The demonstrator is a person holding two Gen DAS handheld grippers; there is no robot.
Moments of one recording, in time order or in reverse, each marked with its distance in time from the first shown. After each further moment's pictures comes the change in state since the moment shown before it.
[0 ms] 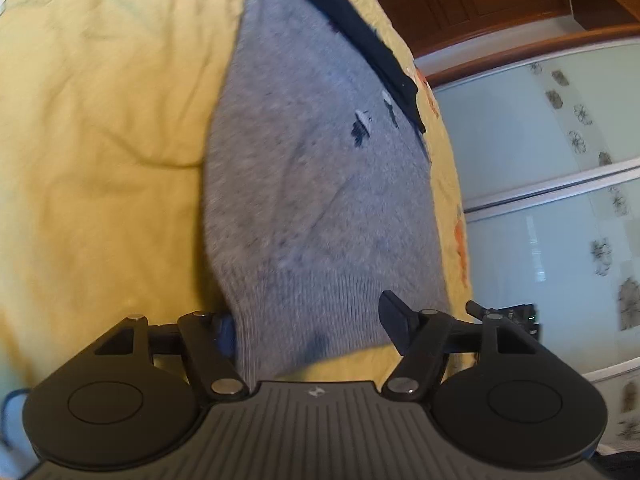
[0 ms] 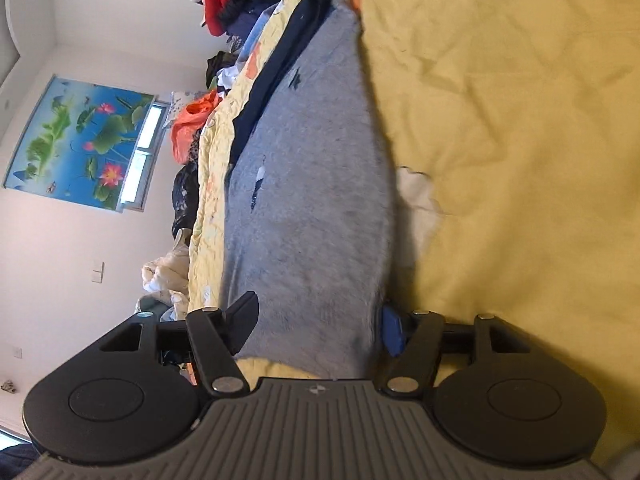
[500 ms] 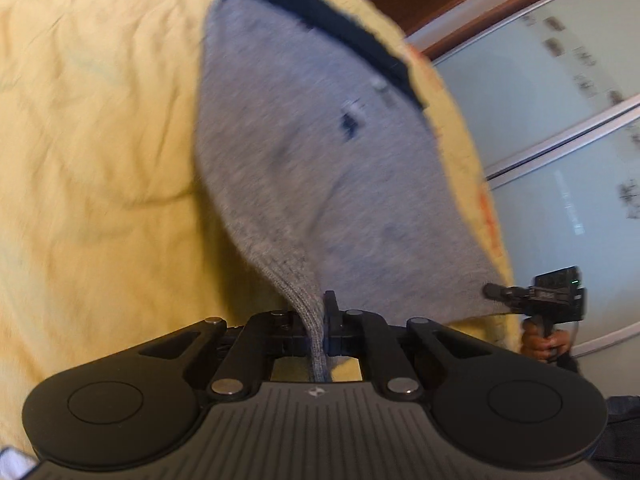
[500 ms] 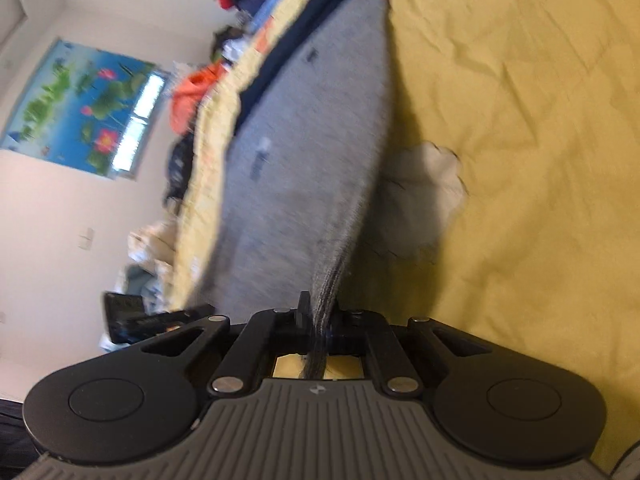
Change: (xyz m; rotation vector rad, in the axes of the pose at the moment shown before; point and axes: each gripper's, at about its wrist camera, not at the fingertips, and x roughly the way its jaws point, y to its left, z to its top) left arm -0.010 -0.022 0.007 0.160 0.010 0.073; right arm -0.003 0.017 -0.009 -0.082 0.030 -0.014
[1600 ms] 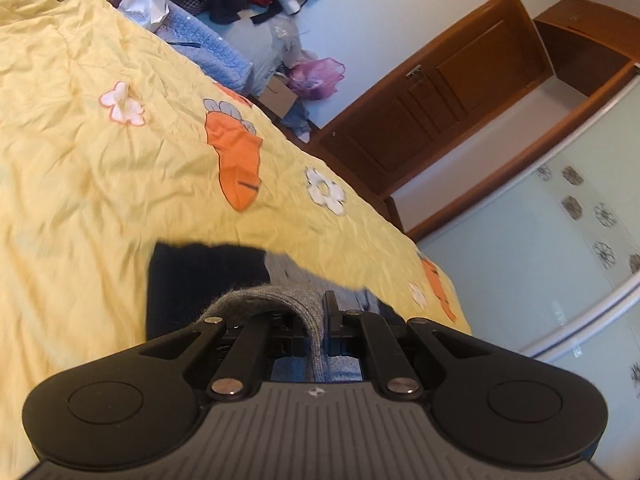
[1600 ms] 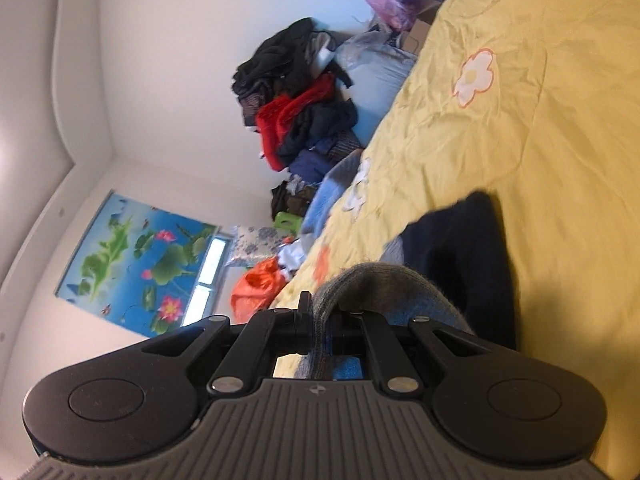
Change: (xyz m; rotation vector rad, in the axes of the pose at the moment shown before) left arm 0.082 0.009 0.350 -0.053 -0.377 0.015; right arm 0.119 -0.018 0.345 0.105 -0.416 0.223
